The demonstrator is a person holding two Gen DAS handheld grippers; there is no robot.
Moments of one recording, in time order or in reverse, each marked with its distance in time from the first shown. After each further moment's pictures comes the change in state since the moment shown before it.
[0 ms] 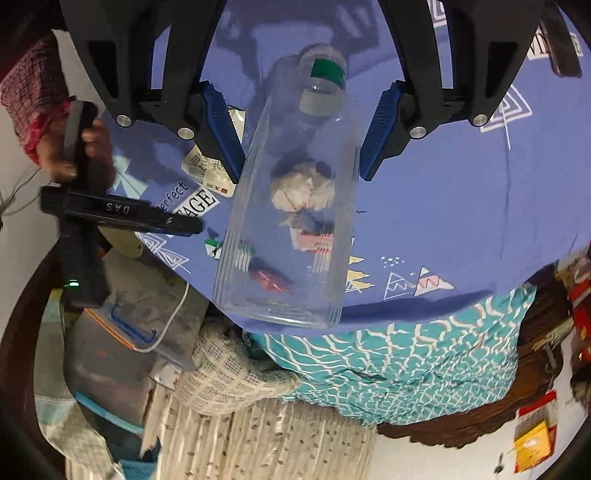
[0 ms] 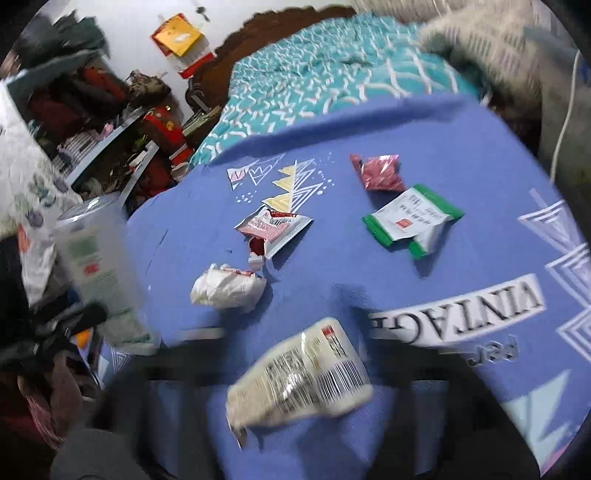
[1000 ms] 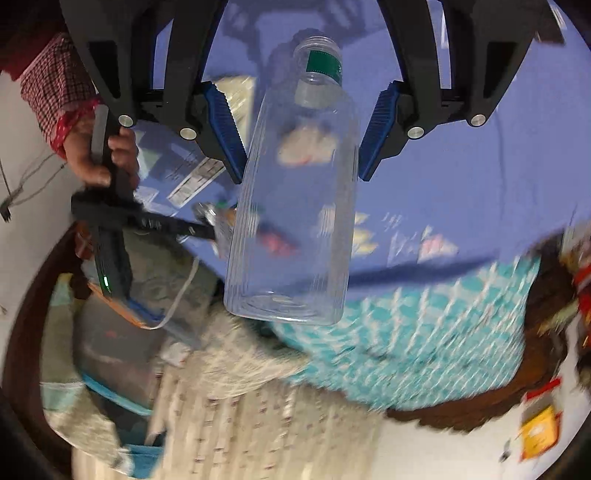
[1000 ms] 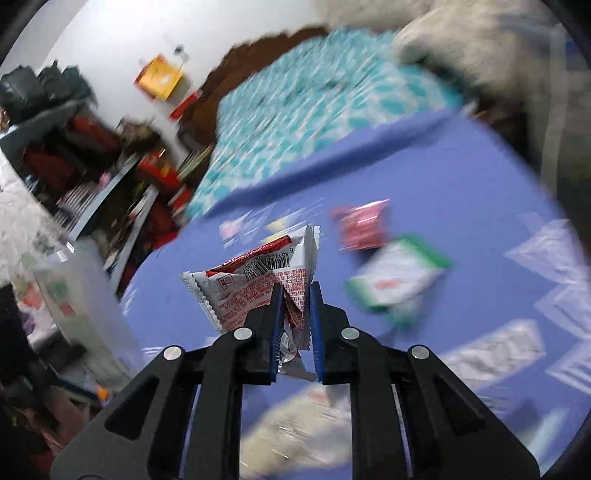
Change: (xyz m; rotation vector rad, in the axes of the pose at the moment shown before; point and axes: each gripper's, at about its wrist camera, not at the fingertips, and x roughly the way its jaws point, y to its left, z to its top) left arm -0.020 -0.020 0.051 0.068 -0.066 -0.034; right arm -0.065 -0.048 0.034 0.122 -0.156 -0.030
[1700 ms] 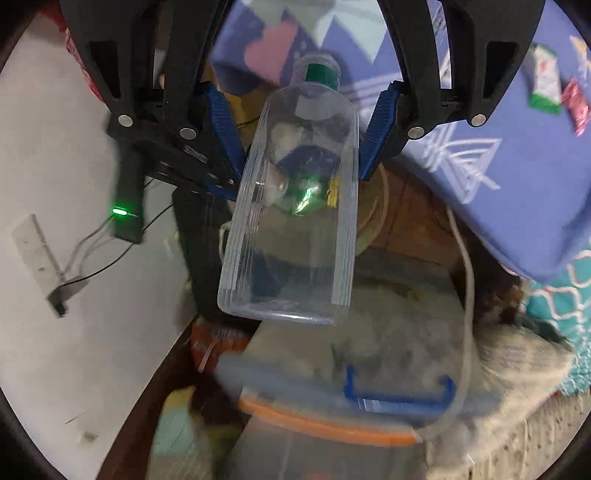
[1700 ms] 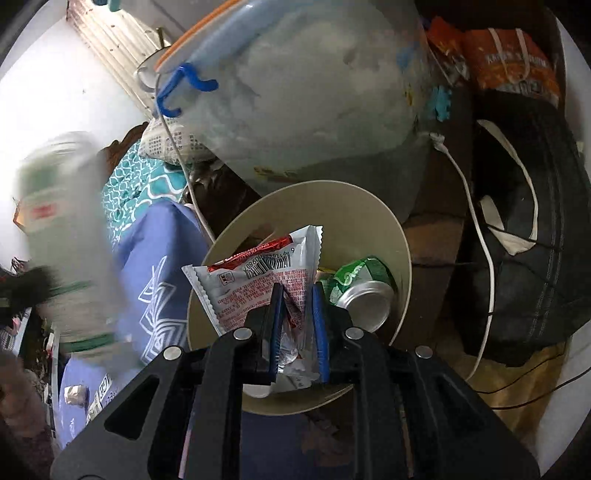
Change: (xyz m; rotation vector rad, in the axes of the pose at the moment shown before) left arm 0.265 -0.381 0.071 0.389 0.358 -0.446; right arm -0.147 -0.295 -0.062 0.431 -0.221 -0.383
